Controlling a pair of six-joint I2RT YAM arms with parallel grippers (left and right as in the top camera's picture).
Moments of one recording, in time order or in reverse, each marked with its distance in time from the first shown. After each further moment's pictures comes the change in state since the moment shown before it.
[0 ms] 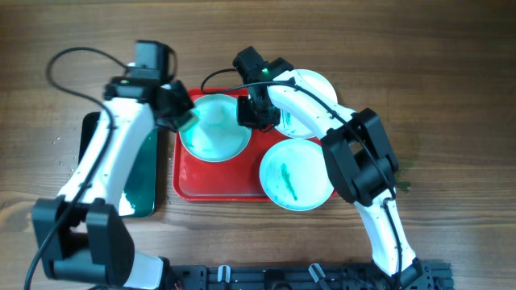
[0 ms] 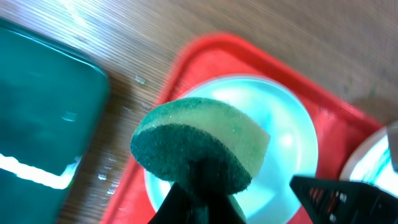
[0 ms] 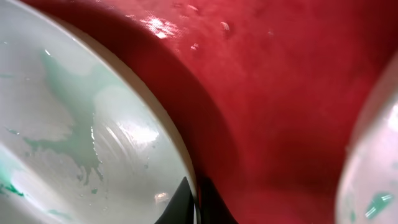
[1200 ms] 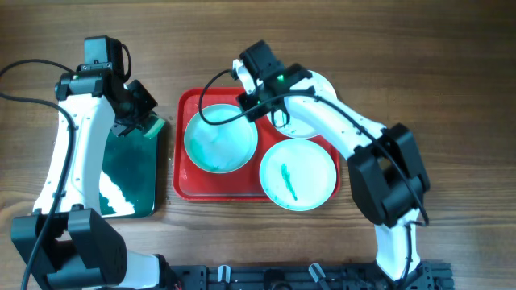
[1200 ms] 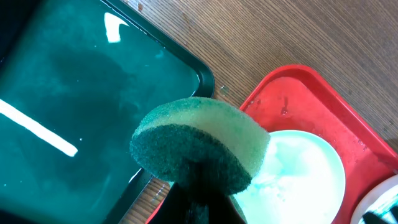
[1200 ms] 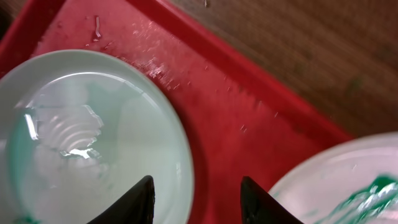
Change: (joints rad) left arm 0.225 -0.023 0.113 -0.238 0.002 0.012; right arm -0.006 -0.212 -0.183 0.269 0.083 -0.649
